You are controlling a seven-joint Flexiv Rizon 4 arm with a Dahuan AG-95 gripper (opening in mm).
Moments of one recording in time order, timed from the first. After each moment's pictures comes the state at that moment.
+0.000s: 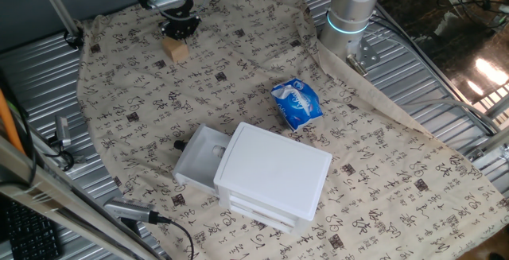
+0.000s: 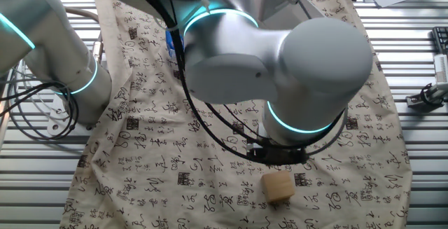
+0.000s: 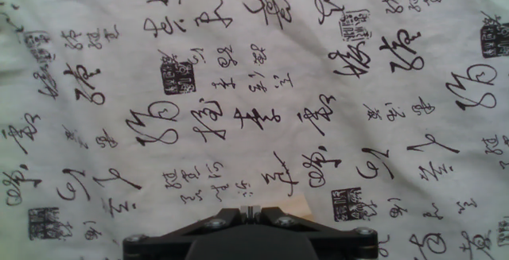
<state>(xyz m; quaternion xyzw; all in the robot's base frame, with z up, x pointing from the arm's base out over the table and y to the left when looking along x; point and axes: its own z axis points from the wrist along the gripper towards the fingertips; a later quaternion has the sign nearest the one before) 0.465 -0.206 0.091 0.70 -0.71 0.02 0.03</state>
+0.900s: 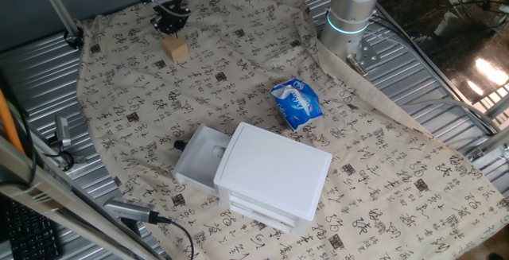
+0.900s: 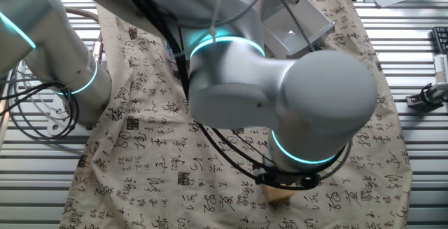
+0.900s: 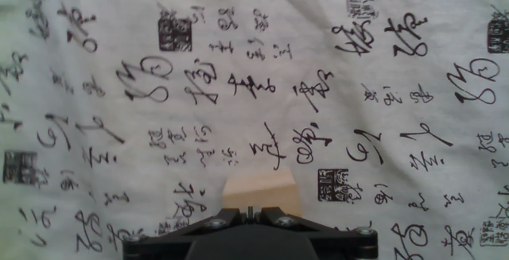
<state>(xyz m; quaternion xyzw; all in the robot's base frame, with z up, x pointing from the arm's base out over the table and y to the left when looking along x) 0.481 -0.240 0.084 0.76 -0.65 0.03 0.02</state>
